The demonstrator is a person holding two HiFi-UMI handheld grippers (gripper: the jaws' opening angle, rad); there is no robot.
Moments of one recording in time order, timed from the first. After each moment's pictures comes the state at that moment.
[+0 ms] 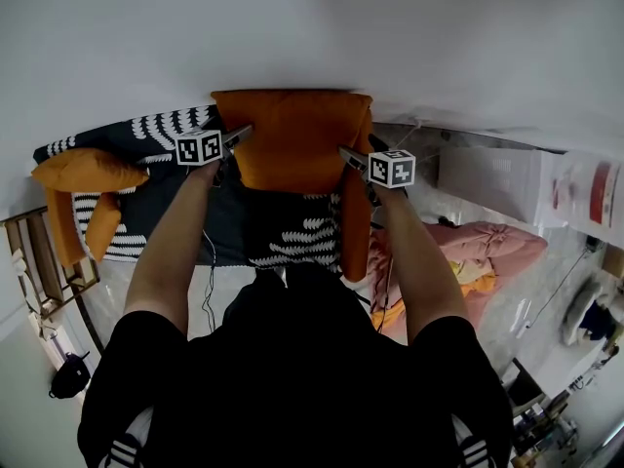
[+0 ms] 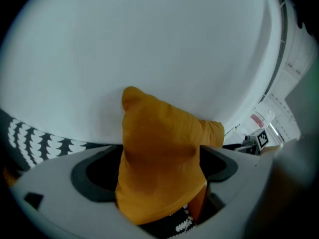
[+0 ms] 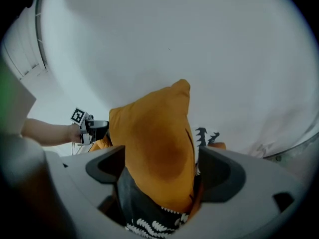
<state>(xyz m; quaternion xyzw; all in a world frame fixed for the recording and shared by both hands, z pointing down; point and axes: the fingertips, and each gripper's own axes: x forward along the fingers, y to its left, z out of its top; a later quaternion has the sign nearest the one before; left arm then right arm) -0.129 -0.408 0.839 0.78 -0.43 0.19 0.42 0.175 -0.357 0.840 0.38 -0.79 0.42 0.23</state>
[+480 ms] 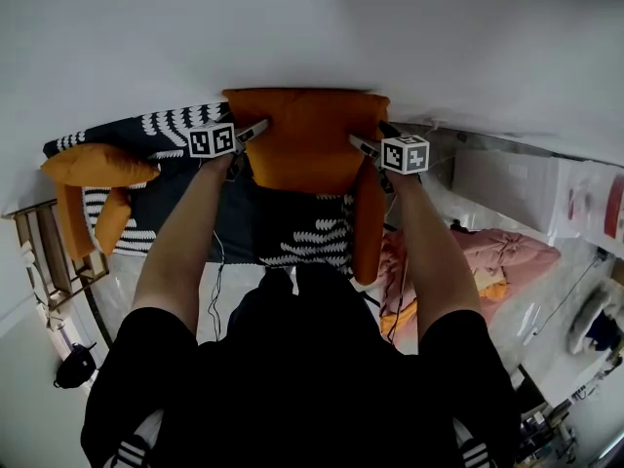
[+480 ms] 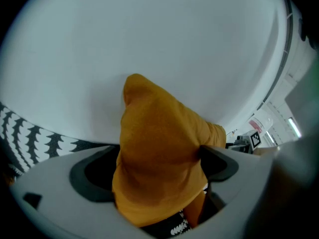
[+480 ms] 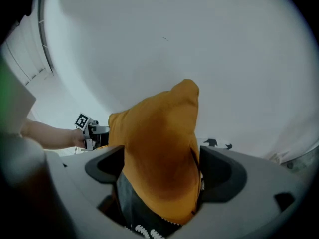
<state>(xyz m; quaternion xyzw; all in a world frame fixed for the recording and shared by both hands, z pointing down) -0.124 -0.422 0.856 0.77 -0.42 0.16 0.44 0.158 -0.399 0.849 0.35 -0.81 0.42 0.21</state>
